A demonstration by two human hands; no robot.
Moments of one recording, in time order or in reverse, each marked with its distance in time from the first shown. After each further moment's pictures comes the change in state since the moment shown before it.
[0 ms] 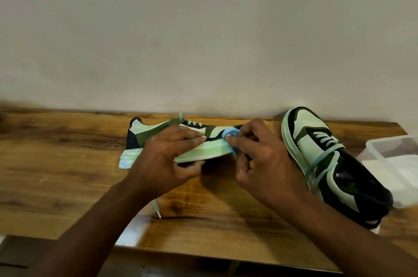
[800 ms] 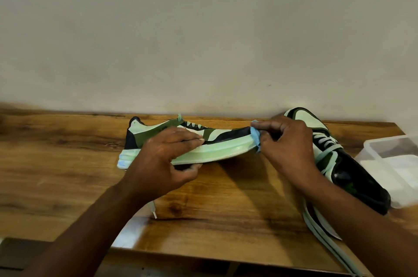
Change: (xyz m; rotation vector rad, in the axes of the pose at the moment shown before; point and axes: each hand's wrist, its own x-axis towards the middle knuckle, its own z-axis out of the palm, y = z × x) left_hand -0.003 -0.002 -0.002 -0.015 -0.023 0.018; right_hand 0.021 0.035 -0.013 0.150 0.152 0.452
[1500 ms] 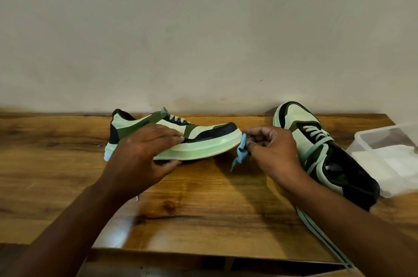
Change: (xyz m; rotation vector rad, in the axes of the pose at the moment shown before) left_hand -0.005 -0.013 -0.015 0.179 -0.002 0.057; right_hand -0.020 0.007 0.011 0.291 -0.145 0.419
